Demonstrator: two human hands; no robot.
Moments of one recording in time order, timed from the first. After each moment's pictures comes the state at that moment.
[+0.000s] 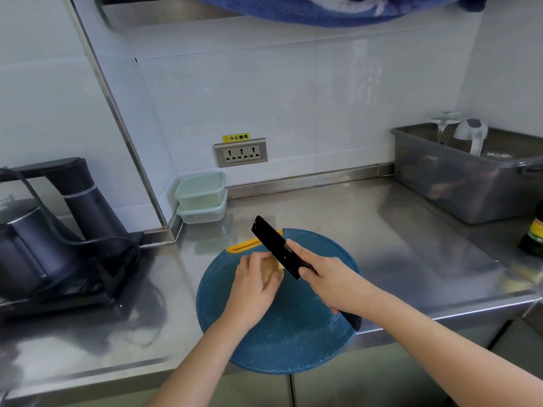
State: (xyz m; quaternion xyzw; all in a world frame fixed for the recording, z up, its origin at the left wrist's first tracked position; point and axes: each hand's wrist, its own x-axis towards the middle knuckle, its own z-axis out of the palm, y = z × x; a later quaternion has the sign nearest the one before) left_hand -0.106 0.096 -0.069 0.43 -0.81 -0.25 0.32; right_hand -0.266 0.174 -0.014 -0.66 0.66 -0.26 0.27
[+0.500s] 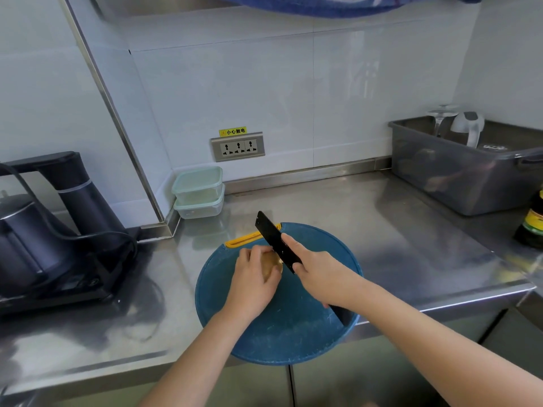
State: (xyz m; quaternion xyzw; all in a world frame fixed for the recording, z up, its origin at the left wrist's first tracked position) left_hand -0.109 0.095 -0.070 0.44 -0.81 -0.23 0.32; right_hand -0.251 0.170 -0.011 -0.65 0.70 -0.18 0.24
